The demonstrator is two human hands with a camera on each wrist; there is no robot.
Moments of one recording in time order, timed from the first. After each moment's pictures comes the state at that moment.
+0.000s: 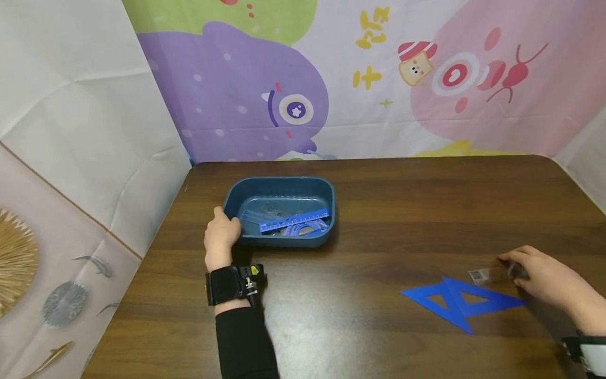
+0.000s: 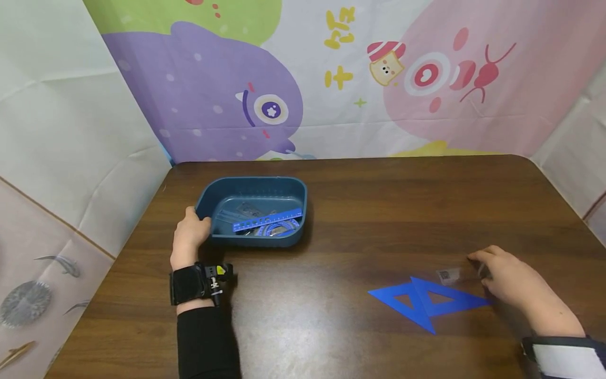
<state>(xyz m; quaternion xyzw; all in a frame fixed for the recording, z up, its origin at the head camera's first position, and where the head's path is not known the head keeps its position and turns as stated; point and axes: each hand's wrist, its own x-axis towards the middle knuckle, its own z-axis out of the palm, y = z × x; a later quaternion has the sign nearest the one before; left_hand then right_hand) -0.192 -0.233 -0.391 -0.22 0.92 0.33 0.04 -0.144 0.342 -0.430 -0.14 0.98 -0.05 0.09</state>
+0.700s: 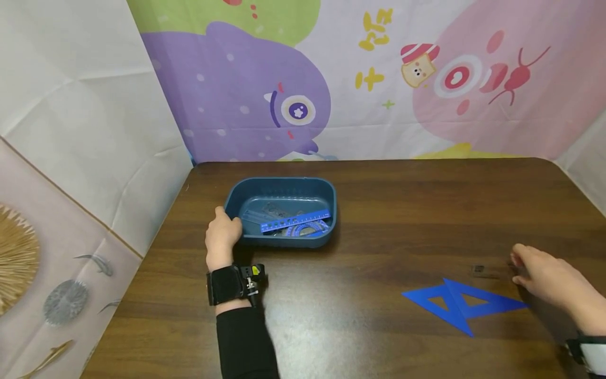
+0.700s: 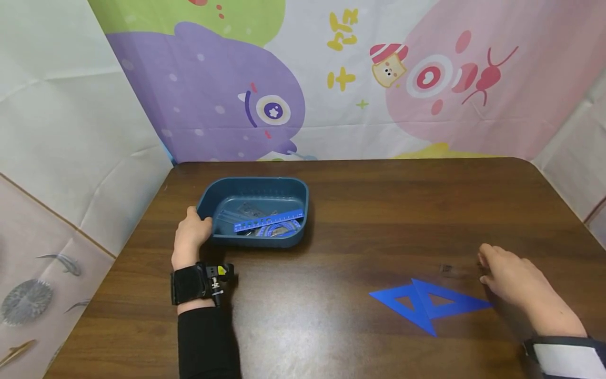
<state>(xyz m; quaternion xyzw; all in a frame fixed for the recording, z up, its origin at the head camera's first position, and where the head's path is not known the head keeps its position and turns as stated) -0.192 -0.233 -0.391 -0.23 0.91 0.33 0.04 -0.146 0.342 -0.427 -0.14 0.99 -0.06 0.06</state>
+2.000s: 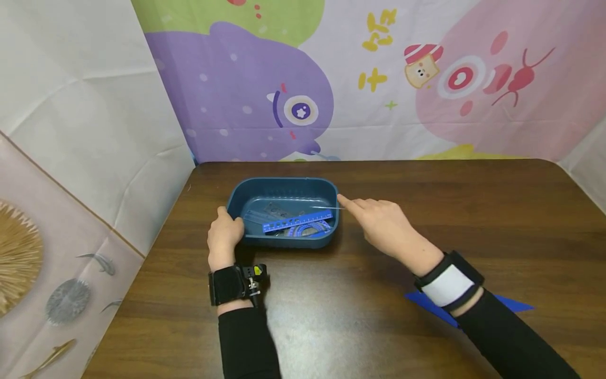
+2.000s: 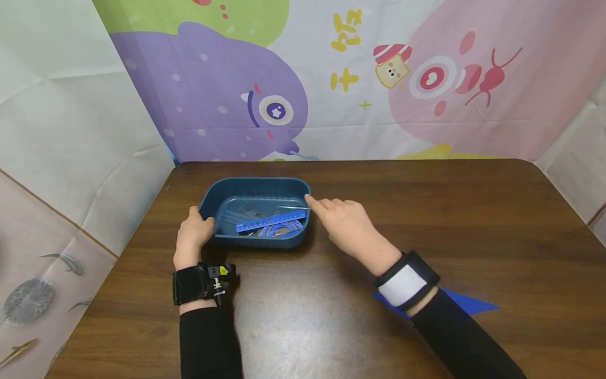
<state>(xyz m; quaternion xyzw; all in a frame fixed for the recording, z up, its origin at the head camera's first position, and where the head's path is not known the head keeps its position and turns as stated) -0.192 -0.233 -0.393 -0.23 0.91 0.34 0.04 -0.199 0.087 -0.369 -0.40 0.88 -0.04 -0.24</state>
